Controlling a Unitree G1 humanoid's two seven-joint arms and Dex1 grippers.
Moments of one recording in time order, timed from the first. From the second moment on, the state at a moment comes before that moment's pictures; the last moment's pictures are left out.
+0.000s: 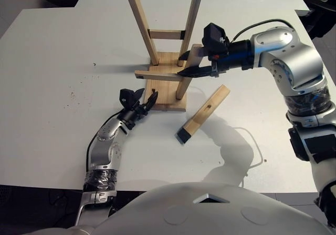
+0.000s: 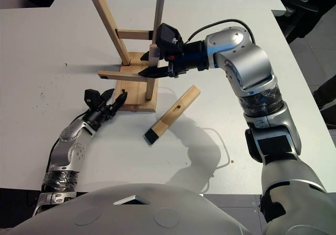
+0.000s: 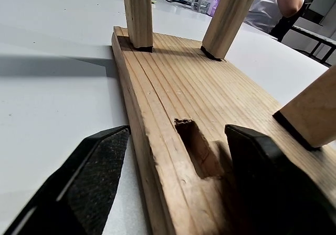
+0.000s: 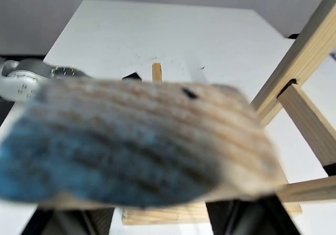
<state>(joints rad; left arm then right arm) 0.08 0.21 0.05 0.03 -0.37 0.18 -0.51 -0.71 -0.52 0.29 -0.09 0.40 0.71 1.09</state>
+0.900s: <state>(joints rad) 0.26 0.17 0.13 -0.33 -0.50 0.36 -0.39 -0.24 -0.57 0.37 -0.47 0.33 0.79 0.86</state>
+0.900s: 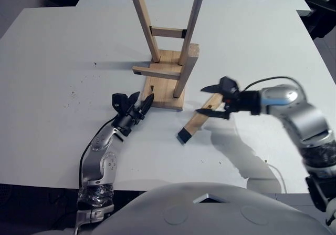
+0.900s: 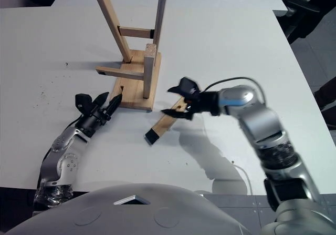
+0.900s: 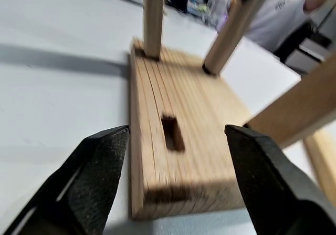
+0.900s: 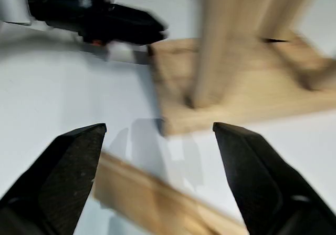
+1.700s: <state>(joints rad) 0.40 0.06 0.11 -0.42 -0.49 0.32 -0.28 -0.32 -1.00 0.51 -0.44 0.22 0.74 1.17</state>
